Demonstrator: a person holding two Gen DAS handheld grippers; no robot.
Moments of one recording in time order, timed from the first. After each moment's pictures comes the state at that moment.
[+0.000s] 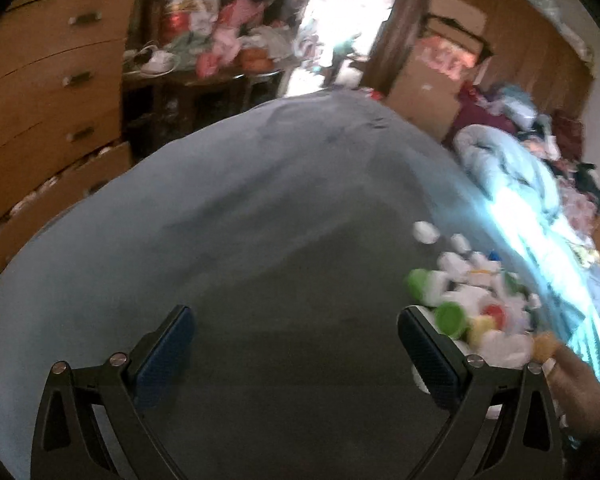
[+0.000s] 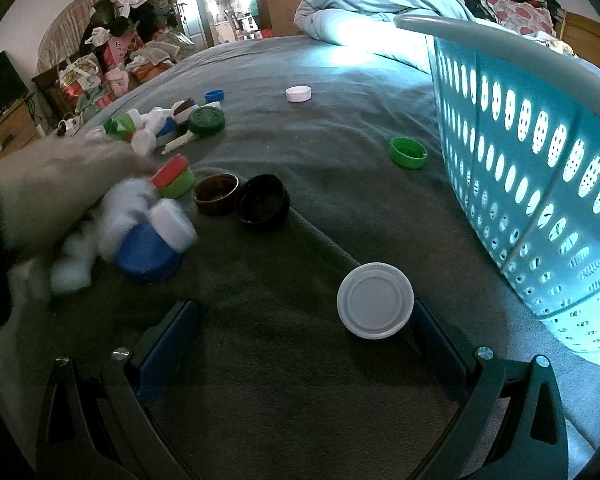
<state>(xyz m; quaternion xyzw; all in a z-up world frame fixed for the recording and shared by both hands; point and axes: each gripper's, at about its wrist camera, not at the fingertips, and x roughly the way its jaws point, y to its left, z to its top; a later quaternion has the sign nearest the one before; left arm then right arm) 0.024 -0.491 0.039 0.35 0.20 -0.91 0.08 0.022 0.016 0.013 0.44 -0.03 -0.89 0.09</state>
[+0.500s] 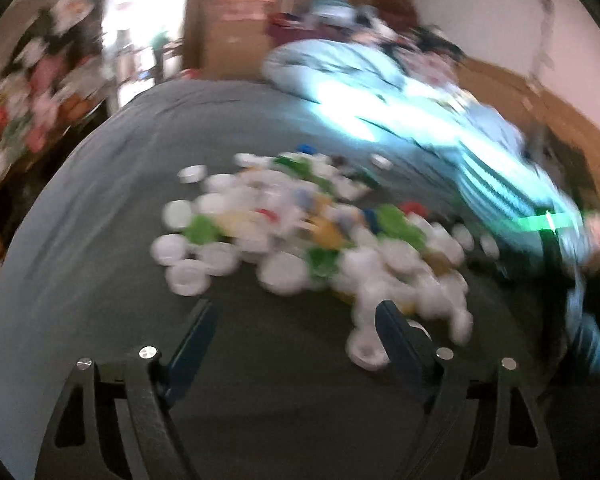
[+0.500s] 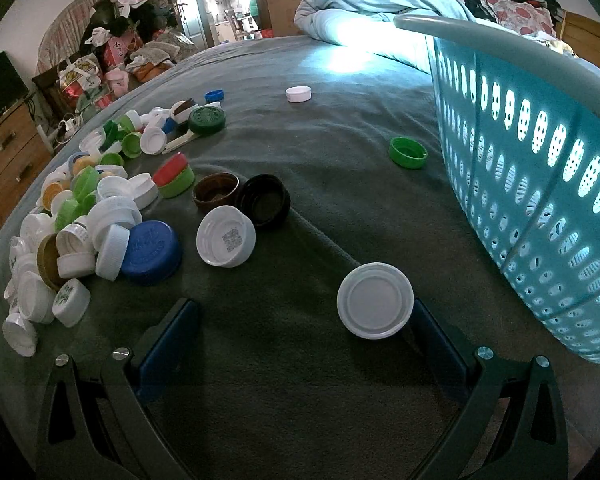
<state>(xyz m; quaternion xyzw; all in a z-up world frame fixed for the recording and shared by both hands) 0.081 -0.330 0.075 0.38 -0.01 -0.91 -0.19 0.022 0.016 0.013 0.44 -0.04 -0.89 0.09</state>
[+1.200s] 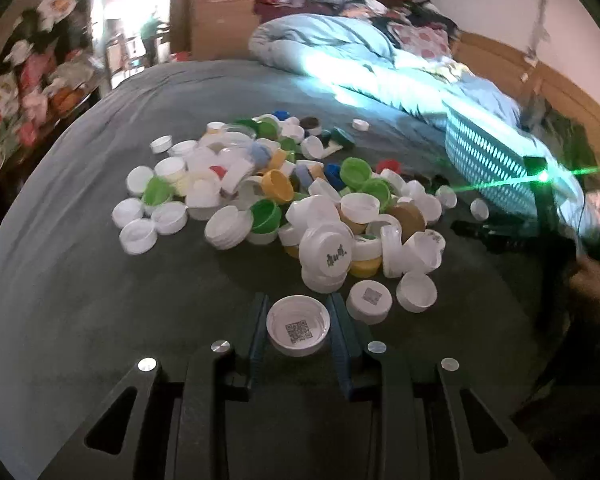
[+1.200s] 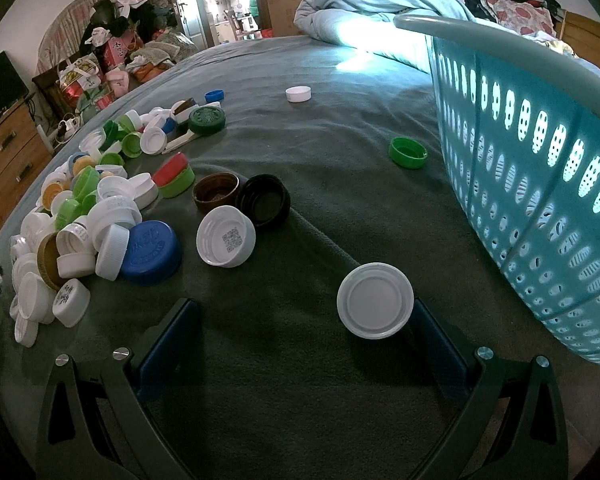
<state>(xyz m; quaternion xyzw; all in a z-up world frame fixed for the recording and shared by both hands) 0.102 -0.304 0.059 0.41 -0.01 -0.89 -0.18 0.020 0.015 0.013 0.44 -0.04 -0.89 0.09</state>
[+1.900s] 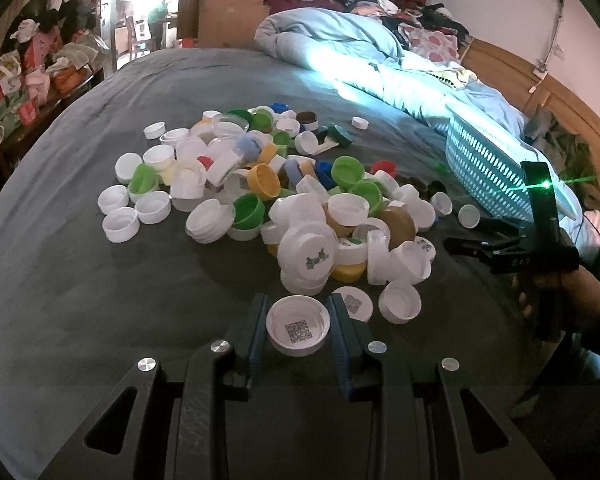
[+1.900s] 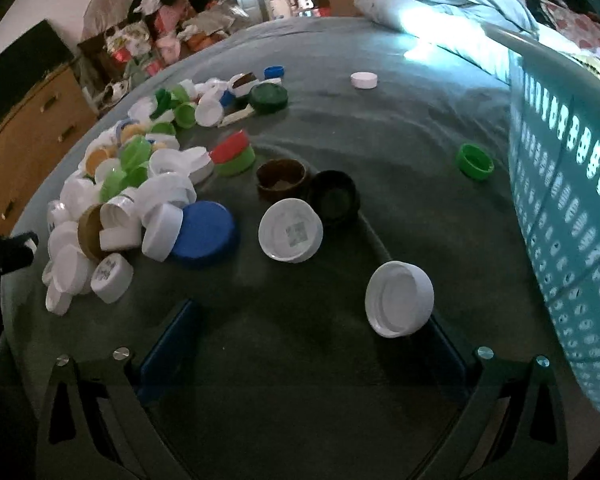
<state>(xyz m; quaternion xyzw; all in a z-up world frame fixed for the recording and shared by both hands) 0.096 -0.293 0.057 0.43 0.01 -0.88 -0.18 0.023 0.003 0.016 0.48 0.00 -0.86 0.19</state>
